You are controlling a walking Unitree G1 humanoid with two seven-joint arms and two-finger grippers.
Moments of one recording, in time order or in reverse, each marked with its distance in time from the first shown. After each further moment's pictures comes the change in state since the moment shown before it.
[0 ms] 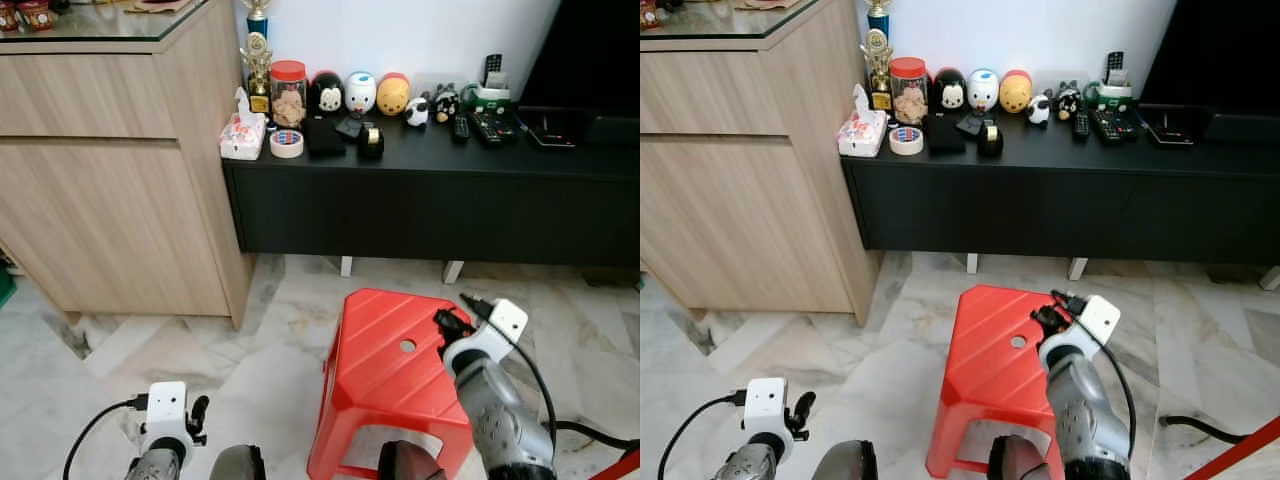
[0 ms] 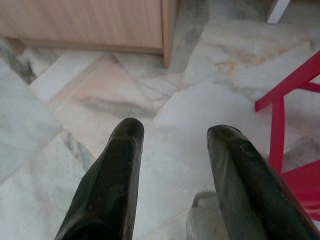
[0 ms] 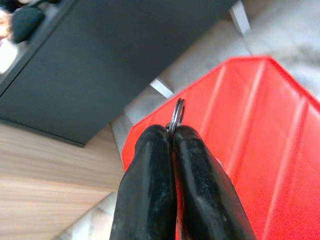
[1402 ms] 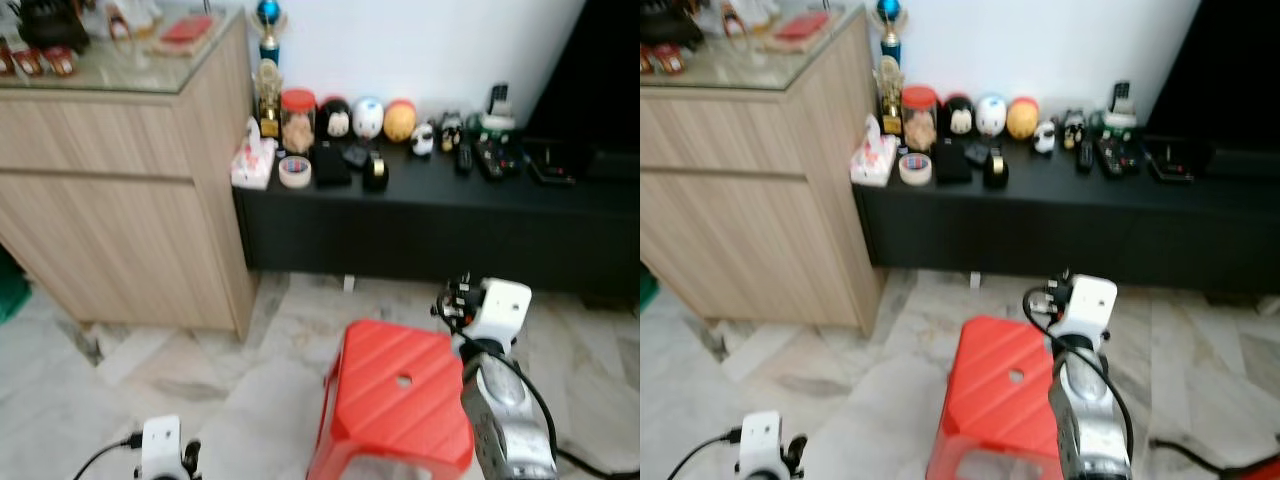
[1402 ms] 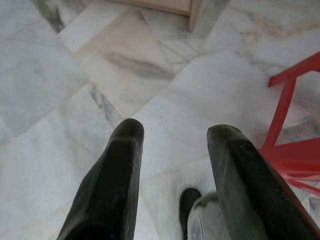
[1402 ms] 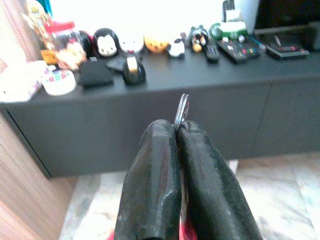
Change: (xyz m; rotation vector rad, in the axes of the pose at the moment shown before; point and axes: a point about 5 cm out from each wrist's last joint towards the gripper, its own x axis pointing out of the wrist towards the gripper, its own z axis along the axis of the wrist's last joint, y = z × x) left arm -0.016 0.003 -0.039 -0.058 0.190 0.094; right arm -0.019 0.019 0.015 -0.605 -0.372 0.117
